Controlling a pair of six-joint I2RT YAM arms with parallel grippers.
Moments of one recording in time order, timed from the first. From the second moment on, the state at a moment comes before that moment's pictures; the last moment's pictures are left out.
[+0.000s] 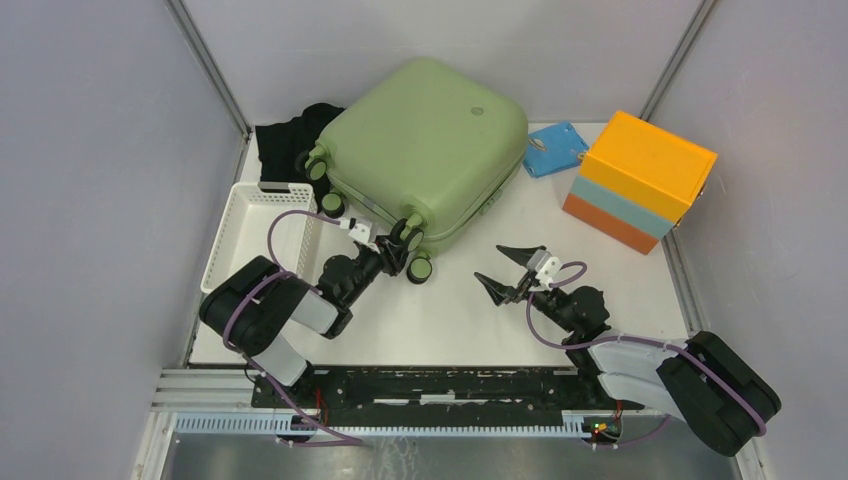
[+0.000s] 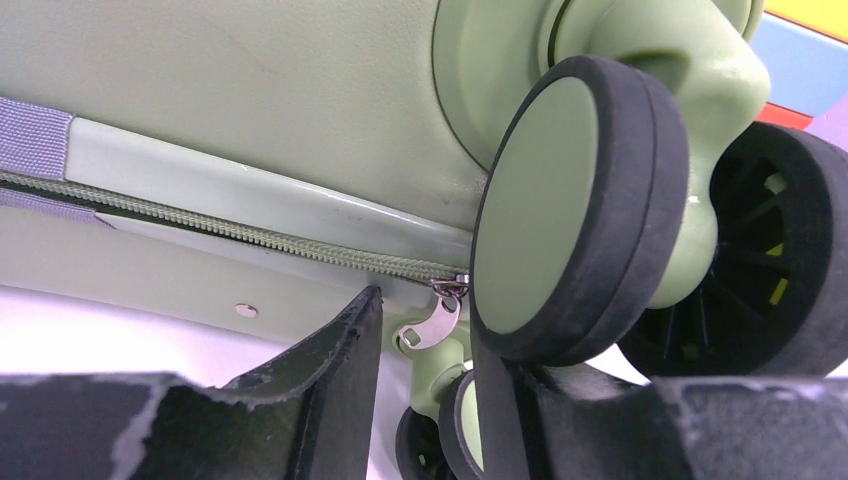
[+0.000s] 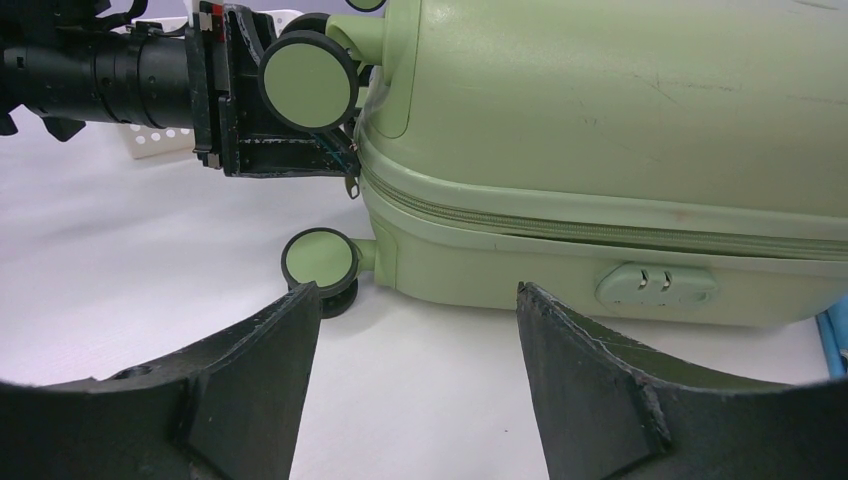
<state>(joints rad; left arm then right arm) -0.56 1.61 0.23 1.40 0.04 -0.28 0.61 1.08 0.01 1.27 -0.29 -0.08</state>
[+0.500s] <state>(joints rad) -0.56 1.62 0.23 1.41 0.05 -0.28 0.61 1.08 0.01 1.27 -0.29 -0.08</state>
